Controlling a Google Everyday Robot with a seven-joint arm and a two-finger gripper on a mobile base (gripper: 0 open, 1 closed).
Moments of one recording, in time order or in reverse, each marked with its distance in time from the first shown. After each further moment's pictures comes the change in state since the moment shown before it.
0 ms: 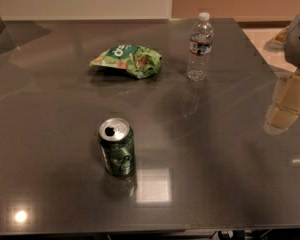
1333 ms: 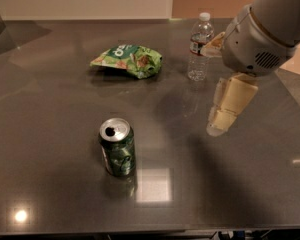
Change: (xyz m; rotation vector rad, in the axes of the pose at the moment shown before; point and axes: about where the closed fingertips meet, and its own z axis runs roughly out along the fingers) arm -0.097 0.023 0.030 -0.105 -0.219 -0.167
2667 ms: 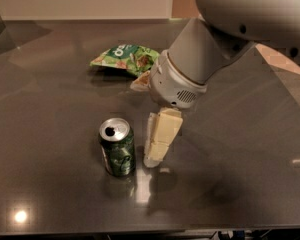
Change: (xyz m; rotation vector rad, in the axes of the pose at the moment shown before) arm -0.096 0.046 0.093 -0.204 -0.193 -0.186
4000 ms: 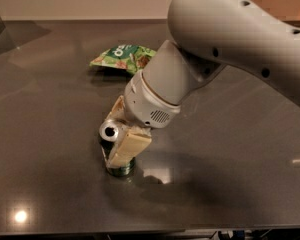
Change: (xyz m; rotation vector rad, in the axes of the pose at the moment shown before) arm -0.042 0.026 0.042 -0.072 -0.099 -0.007
